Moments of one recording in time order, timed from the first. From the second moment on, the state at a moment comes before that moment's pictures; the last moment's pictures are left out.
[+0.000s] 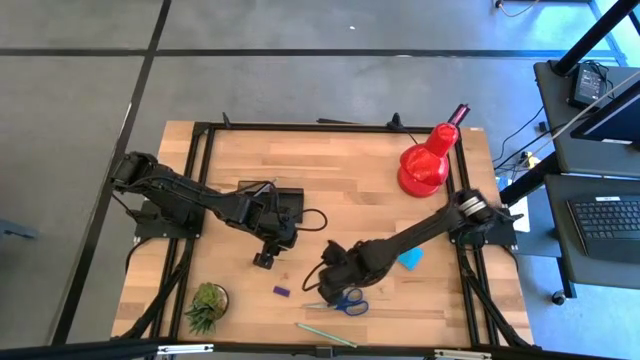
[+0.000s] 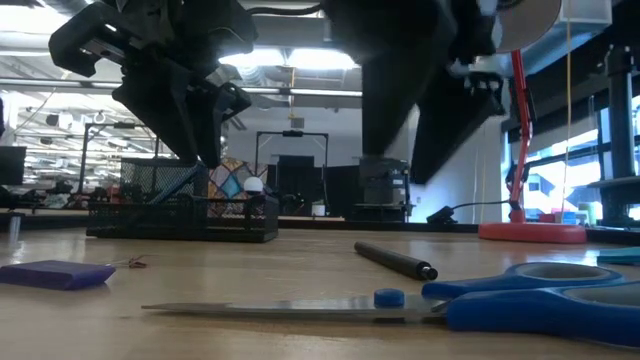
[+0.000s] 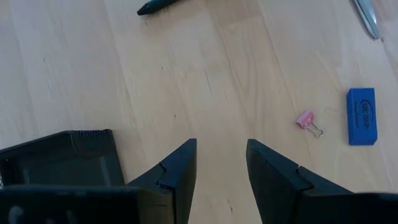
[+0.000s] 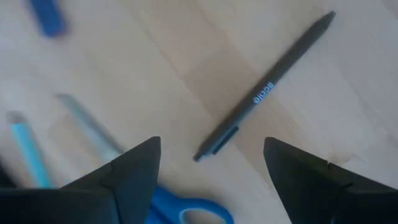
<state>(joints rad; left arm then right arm) -0.22 1.52 0.96 -0.53 -0.01 0.06 0.44 2.08 1.64 -0.86 0.14 1.12</state>
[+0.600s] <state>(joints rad) -0.22 1.52 0.96 -0.58 -0.01 0.04 0.44 2.21 1.73 -0.93 0.13 1.30</state>
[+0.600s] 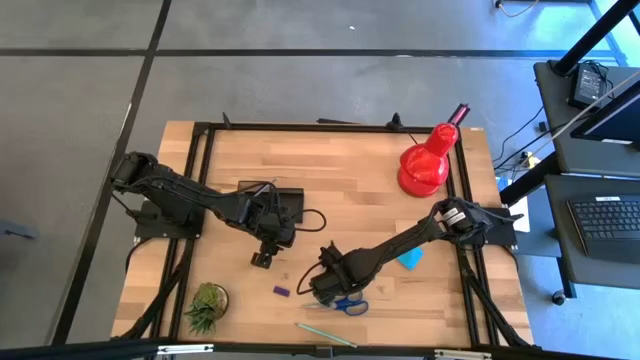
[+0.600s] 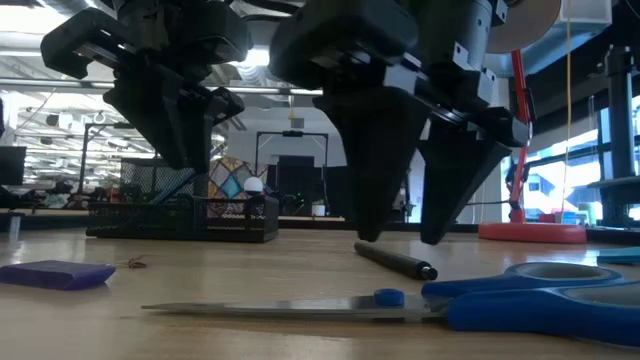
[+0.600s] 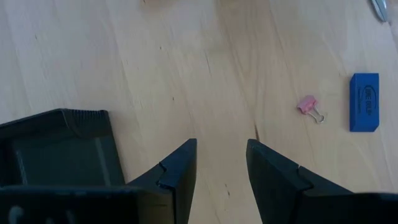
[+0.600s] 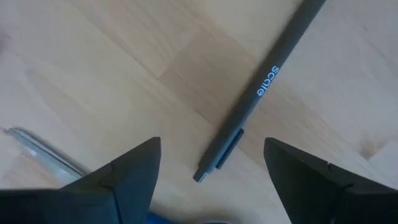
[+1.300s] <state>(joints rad) -0.22 1.52 0.96 -0.67 -0.01 0.04 0.43 2.26 1.73 -0.92 0.12 1.28</state>
